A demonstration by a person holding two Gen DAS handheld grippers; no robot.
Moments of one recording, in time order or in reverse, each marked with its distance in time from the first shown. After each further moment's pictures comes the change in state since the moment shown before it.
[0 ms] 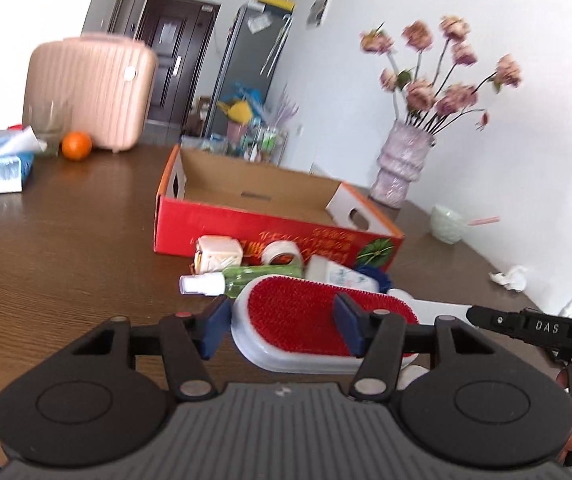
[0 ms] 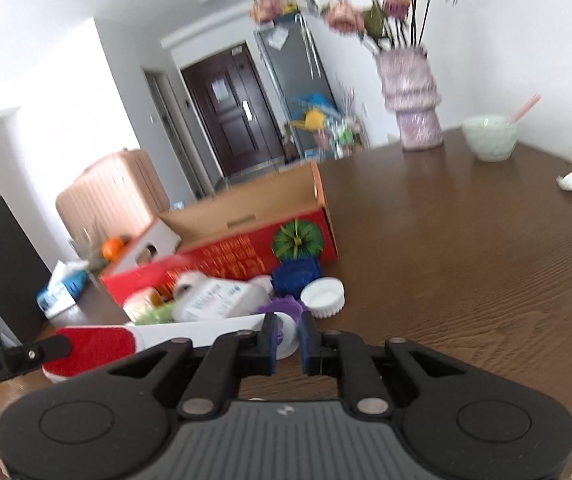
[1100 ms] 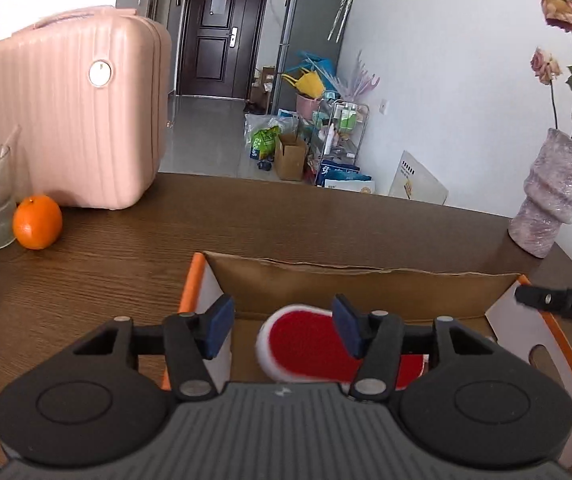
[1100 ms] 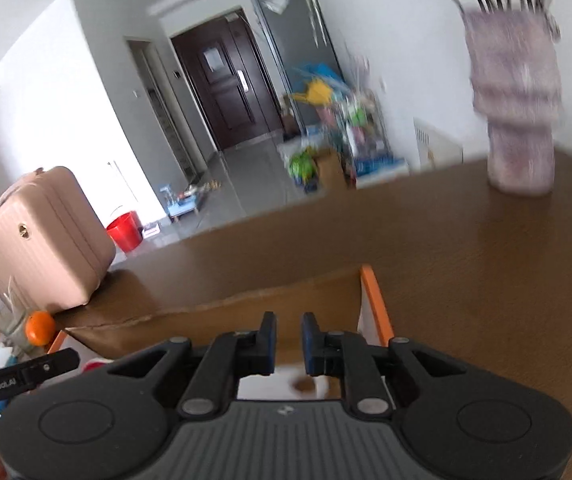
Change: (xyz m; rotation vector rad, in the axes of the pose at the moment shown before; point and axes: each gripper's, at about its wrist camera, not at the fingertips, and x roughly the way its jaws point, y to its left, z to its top) left arm 0.295 0.078 0.179 0.013 0.126 0.241; right arm 0.318 0.009 0.191 -0.037 0.110 -0.032
